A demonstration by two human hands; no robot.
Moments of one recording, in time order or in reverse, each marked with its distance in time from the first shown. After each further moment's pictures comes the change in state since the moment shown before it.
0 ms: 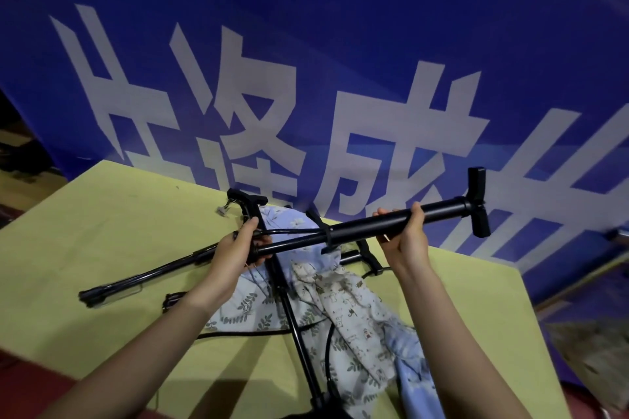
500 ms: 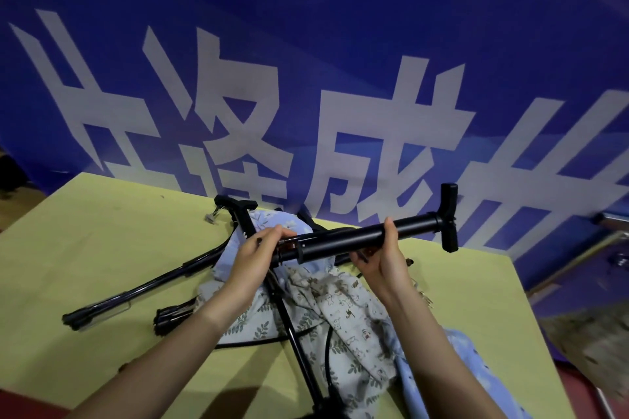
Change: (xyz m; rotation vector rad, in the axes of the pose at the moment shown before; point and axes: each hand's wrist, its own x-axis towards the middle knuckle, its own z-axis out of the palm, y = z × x) left_hand -0.008 0.002 0.034 0.141 -0.174 0.212; right_hand -0.013 0.036 -0.018 -0.101 -0.126 0.087
